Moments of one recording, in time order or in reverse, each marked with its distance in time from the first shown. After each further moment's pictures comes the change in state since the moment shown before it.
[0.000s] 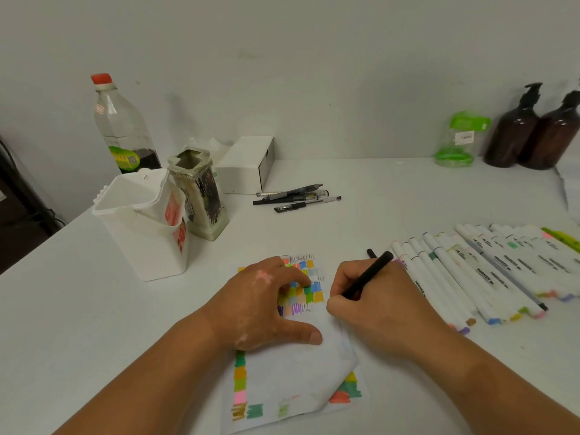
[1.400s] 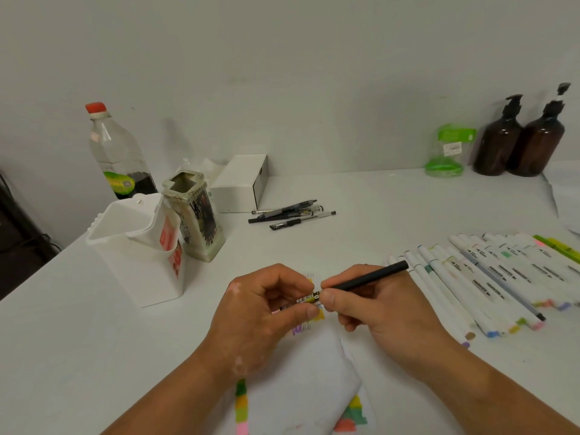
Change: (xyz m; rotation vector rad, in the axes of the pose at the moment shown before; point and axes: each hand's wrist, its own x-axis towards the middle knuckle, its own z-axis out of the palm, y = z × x) left_hand -0.002 0.019 0.004 -0.897 0.369 0.073; right_hand 0.001 0.001 -0.007 0.697 0.000 -0.053
